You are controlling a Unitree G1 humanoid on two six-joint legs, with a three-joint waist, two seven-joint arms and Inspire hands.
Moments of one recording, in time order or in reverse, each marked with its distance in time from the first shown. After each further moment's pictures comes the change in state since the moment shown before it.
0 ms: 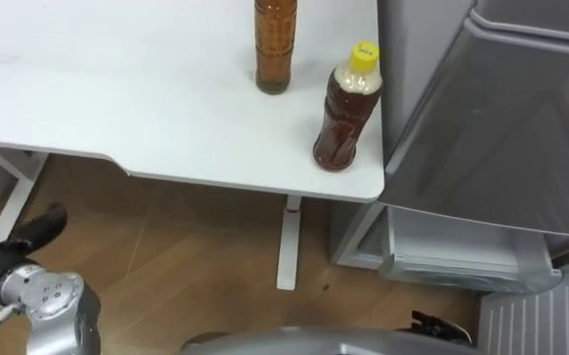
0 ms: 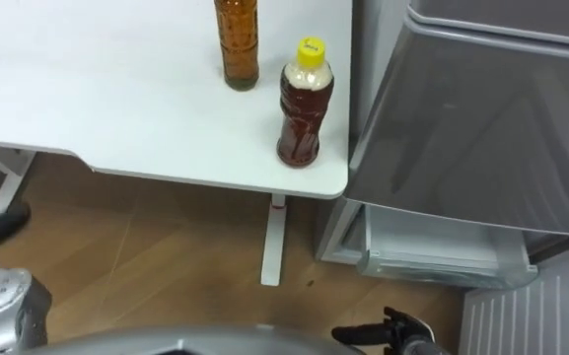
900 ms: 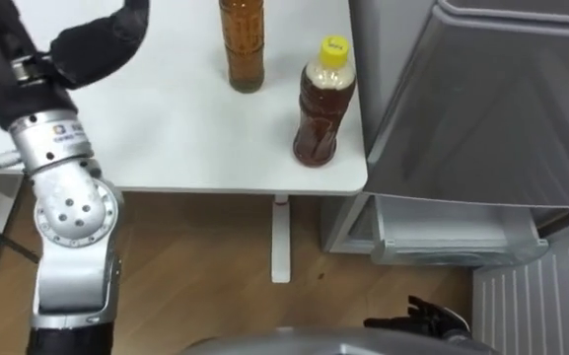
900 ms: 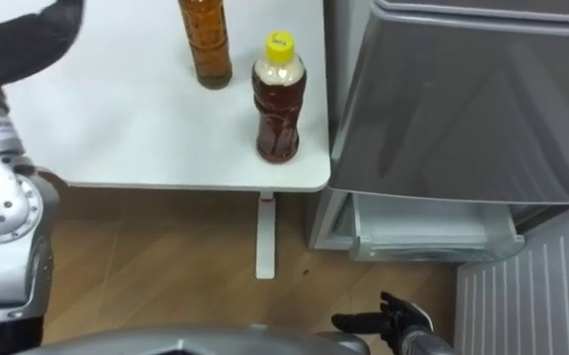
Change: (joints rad) left arm -0.151 0.035 -0.302 -0.614 0.240 -0.031 -0.360; right arm -0.063 -0.004 0.000 0.092 0.004 -0.091 0.048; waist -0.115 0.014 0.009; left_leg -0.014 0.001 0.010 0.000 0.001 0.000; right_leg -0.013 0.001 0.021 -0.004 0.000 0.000
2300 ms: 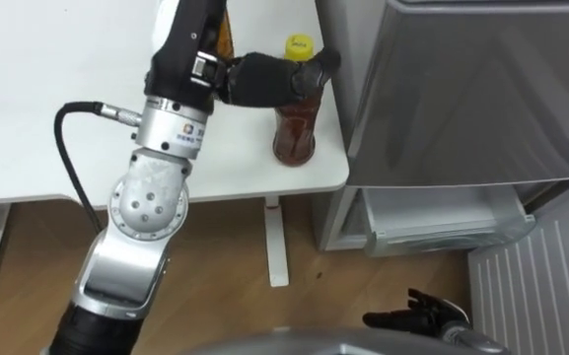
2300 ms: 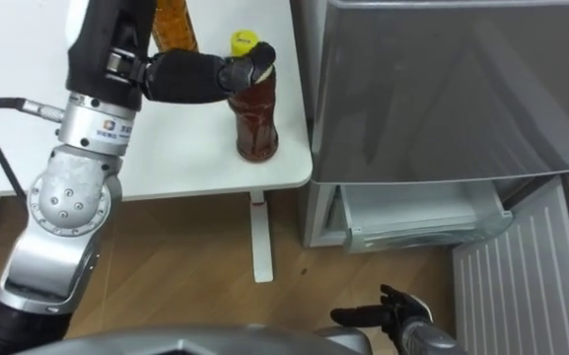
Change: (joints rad) left arm -0.041 0.039 -0.274 0.017 0.043 0.027 -0.283; right arm -0.039 -0.007 0.074 0.033 0.044 -0.008 -0.001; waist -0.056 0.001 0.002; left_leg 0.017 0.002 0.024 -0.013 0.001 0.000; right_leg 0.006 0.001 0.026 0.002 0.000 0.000
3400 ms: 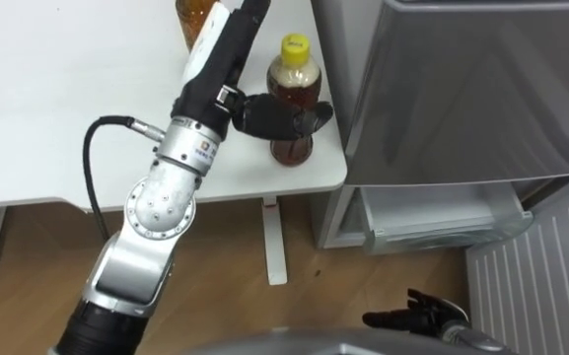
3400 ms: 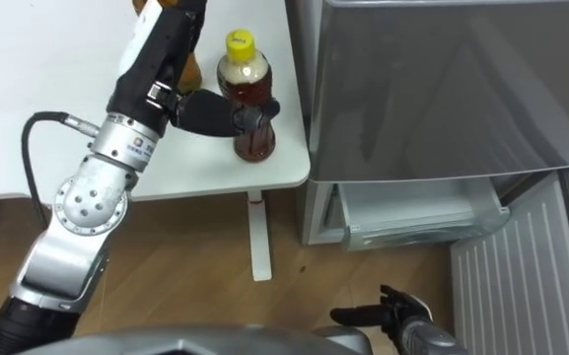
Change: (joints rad) left arm 0.009 -0.007 -0.009 0.161 0.000 0.044 -0.085; right arm 0.002 -0.001 0.001 -0.014 0.001 0.019 0.000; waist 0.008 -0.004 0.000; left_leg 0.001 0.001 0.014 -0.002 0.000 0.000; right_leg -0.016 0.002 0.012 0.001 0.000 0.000
